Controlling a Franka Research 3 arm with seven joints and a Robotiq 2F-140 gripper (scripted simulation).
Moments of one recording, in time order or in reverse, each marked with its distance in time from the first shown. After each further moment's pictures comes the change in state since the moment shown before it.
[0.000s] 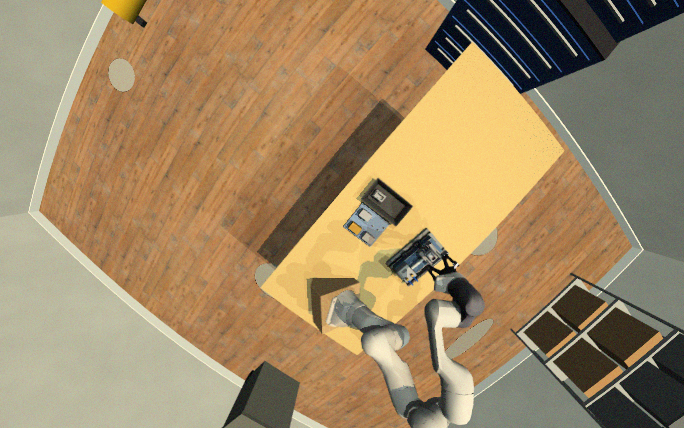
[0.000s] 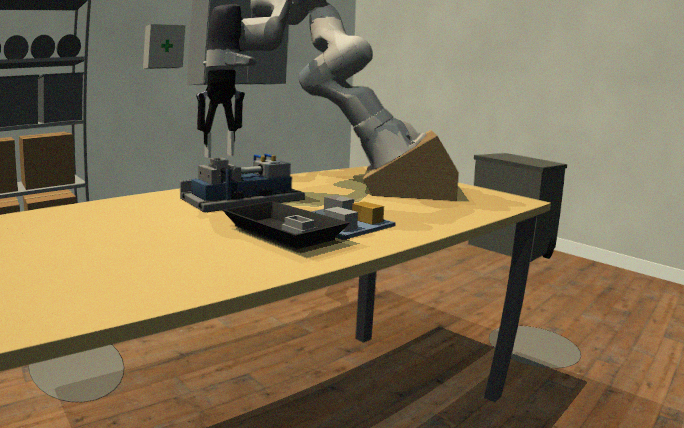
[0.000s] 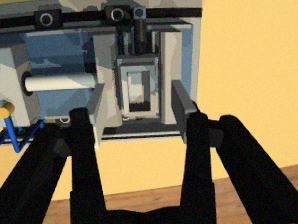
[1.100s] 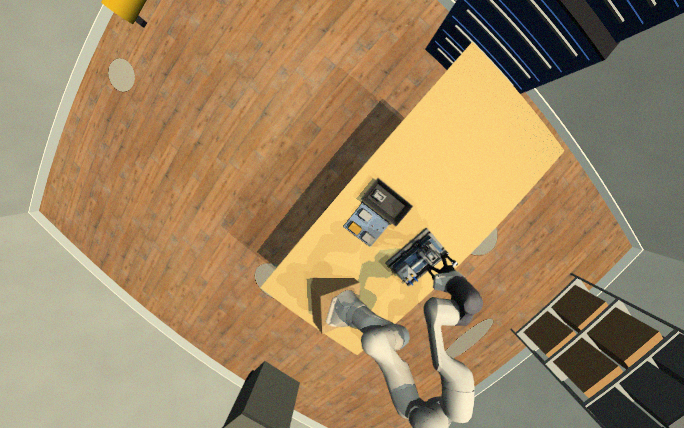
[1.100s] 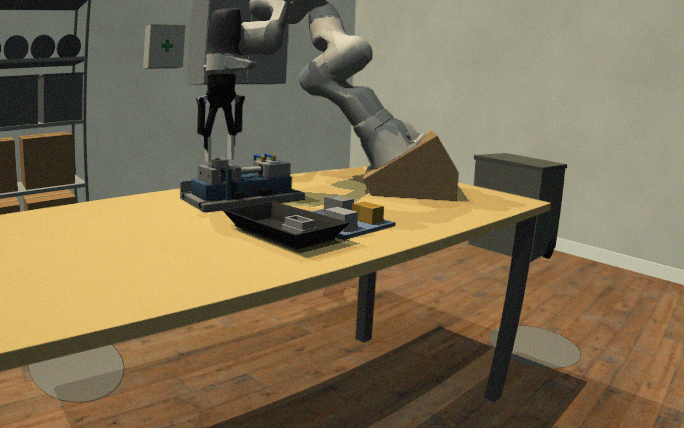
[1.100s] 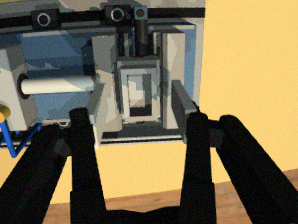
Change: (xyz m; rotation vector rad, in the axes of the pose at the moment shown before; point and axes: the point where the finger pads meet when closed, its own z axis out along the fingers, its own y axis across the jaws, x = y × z) arm 0.000 -0.001 0.011 0.002 -0.002 -0.002
